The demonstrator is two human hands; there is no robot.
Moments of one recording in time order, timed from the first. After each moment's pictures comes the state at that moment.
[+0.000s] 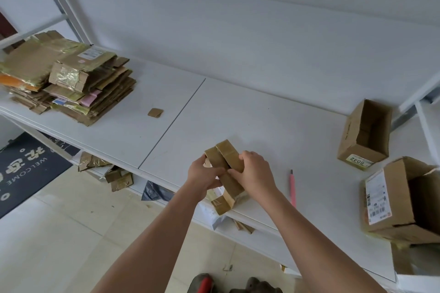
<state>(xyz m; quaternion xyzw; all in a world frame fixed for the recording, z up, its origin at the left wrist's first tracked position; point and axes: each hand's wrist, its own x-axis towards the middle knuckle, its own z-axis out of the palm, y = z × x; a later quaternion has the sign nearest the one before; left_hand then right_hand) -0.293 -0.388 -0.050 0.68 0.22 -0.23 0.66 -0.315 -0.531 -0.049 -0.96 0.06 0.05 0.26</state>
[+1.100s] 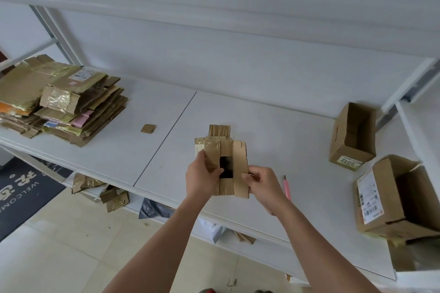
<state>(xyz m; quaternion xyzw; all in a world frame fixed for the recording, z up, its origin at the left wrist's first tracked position) -0.284 -0.401 -0.043 0.89 0.05 -0.06 0.45 -0.331 -0.563 -0.064 -0.79 0.13 0.06 0.60</state>
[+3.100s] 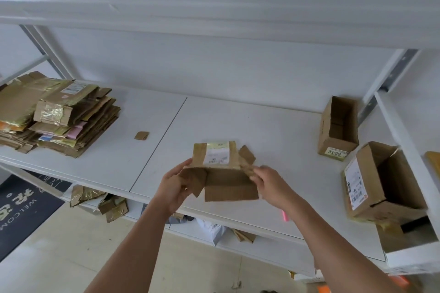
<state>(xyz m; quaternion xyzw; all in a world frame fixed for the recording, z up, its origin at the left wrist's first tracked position) -0.293 -0.349 -0.038 0.57 0.16 -0.24 0.77 -0.354 -0.606 -0.060 -0.93 0.02 0.06 0.36</state>
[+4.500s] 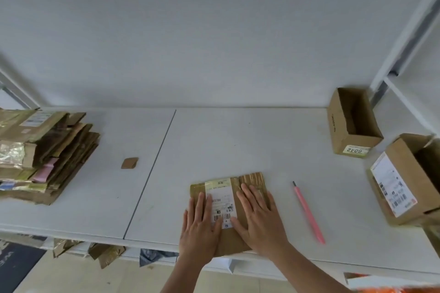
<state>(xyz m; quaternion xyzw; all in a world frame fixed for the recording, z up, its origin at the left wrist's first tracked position) -0.274 -0.355 -0.162 0.97 -0.18 -0.15 0.10 -0.329 -0.528 -0.179 -0.99 0.07 0.00 0.13</state>
